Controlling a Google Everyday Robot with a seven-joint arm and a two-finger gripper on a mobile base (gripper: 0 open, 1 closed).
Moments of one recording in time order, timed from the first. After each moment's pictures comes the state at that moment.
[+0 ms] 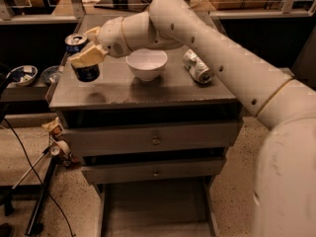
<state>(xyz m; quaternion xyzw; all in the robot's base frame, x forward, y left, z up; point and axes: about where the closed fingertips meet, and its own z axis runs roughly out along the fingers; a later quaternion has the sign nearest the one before) 0.653 0.201 0.942 -0.60 0.54 0.35 0.48</state>
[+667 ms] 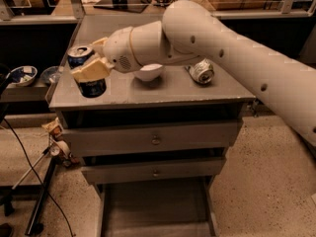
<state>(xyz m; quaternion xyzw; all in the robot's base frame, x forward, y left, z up) 0.579 0.173 0.951 -0.57 0.58 0.34 0.48</state>
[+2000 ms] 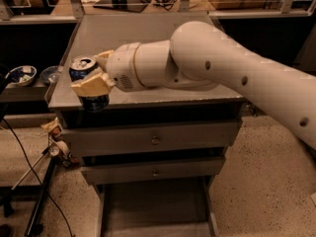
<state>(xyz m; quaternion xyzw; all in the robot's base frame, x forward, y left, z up) 0.535 0.156 0.947 -0.52 0.61 0.32 0.50</state>
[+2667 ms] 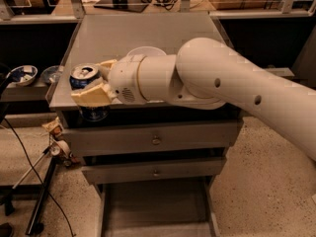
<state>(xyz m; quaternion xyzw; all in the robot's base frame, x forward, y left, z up) 0.509 0.148 0.944 -0.50 0.62 0.32 0.52</state>
